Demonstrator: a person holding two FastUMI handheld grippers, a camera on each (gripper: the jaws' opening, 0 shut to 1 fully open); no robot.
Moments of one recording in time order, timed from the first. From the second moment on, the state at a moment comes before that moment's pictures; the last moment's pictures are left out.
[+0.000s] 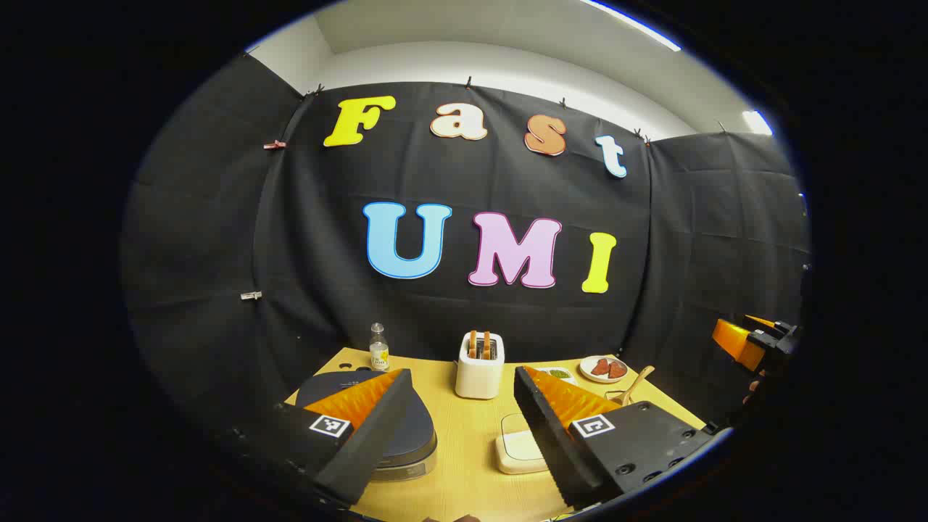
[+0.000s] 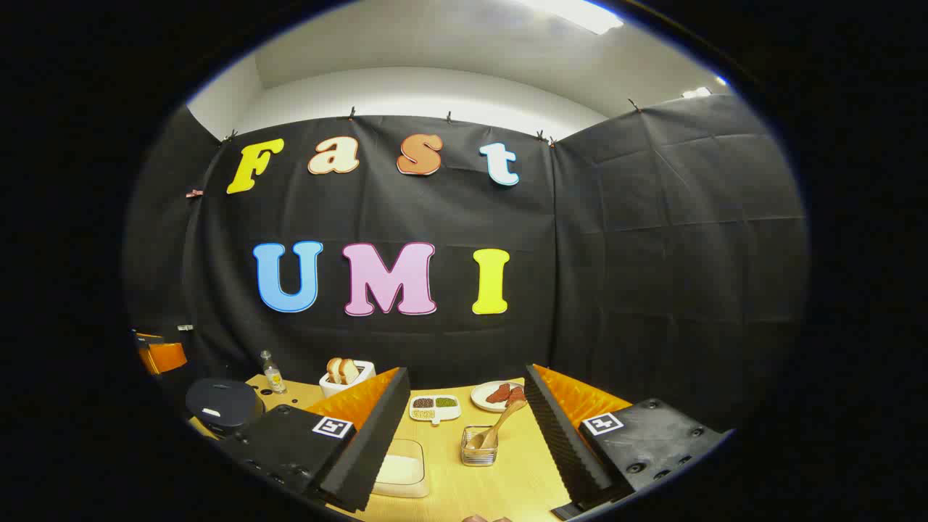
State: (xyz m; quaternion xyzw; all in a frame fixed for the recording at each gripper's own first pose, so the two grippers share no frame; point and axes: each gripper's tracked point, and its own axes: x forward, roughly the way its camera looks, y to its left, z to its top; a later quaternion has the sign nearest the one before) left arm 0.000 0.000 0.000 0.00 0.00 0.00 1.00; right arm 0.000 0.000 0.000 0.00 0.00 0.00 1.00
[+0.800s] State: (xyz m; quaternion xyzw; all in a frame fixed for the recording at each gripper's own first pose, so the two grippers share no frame) left arm -0.008 0.025 -0.014 0.00 0.01 0.01 1.00; right arm -0.010 0.024 -0.002 0.00 0.00 0.02 1.00
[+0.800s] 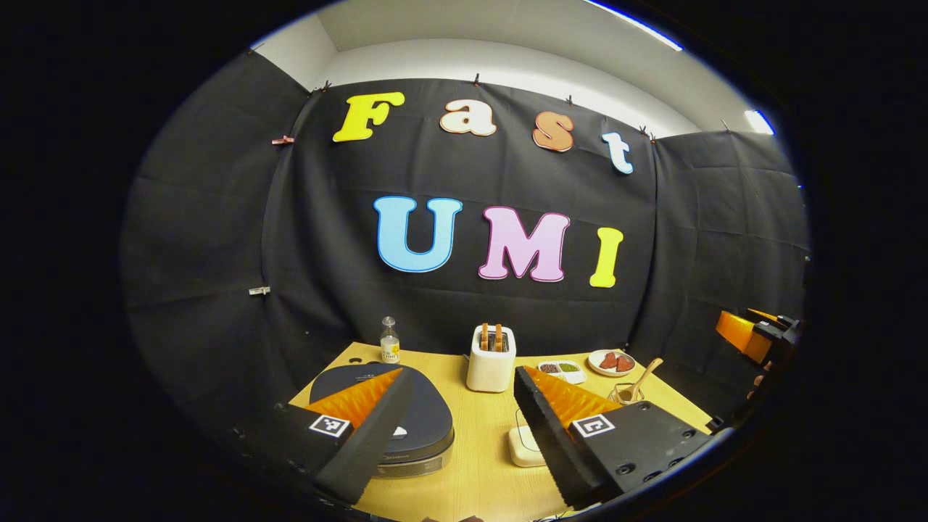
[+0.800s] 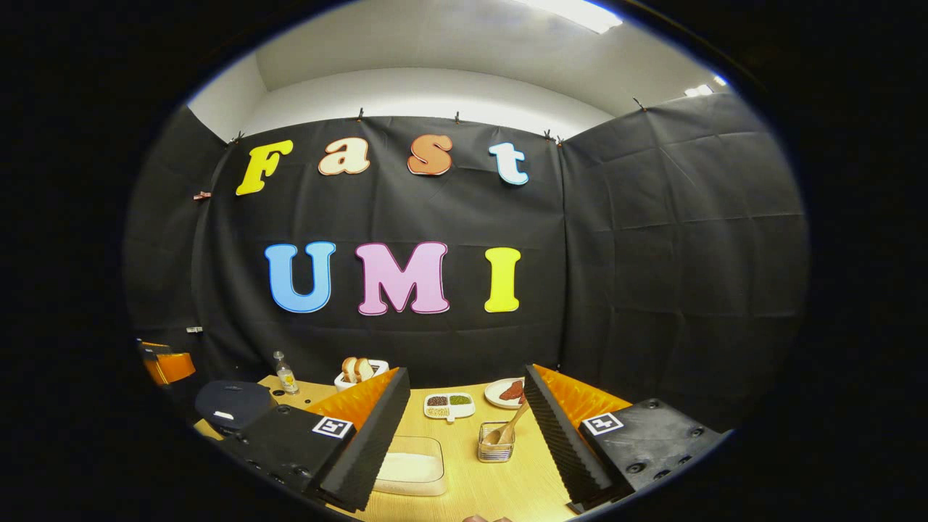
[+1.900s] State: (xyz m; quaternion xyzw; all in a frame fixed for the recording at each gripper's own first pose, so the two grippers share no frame) left arm 0.054 0.077 -0.032 -0.05 0.09 0.06 0.99; right arm 0.080 0.019 -0.030 -0.01 0.03 0.05 1.00
